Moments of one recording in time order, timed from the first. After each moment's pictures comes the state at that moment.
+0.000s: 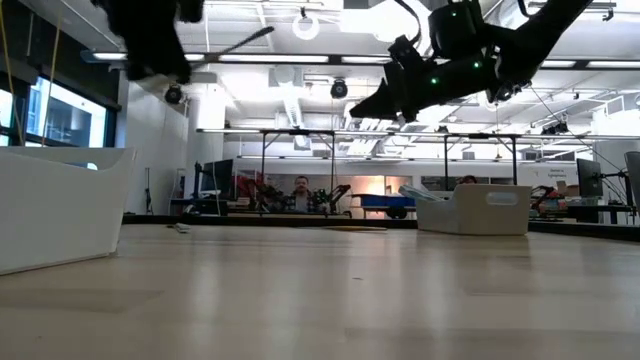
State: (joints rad) left arm -0.12 1.05 0.89 -0.70 -0.12 -0.60; right arm -0.35 1.46 0.67 0.62 -0.01 -0.10
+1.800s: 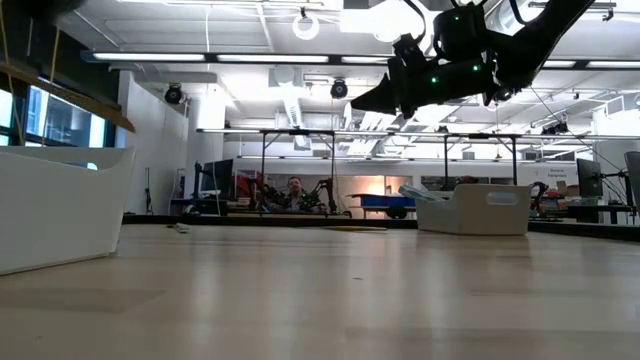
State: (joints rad) left arm -0.64 1.51 1.12 -0.83 0.34 -1.69; right arm -0.44 1.46 0.67 0.71 -0.12 -0.12
